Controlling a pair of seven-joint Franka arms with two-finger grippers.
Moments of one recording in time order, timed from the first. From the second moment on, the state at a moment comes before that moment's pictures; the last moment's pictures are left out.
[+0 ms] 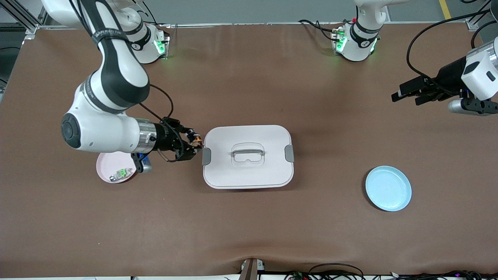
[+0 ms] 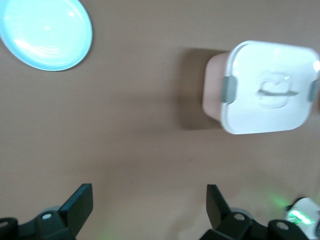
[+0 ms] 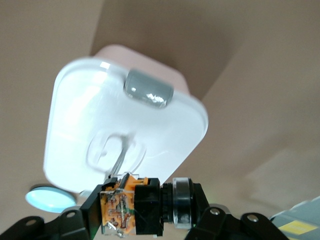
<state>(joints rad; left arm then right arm) 0.15 -0.09 -0.14 -1.81 -0.43 1.65 0.00 0.36 0.45 0.00 -1.41 0.61 1.77 1.31</state>
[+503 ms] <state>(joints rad) 0.15 -0.25 -0.21 -2.08 -0.78 1.91 0.00 0.52 0.55 0.00 -1.25 0.61 1.85 1.65</state>
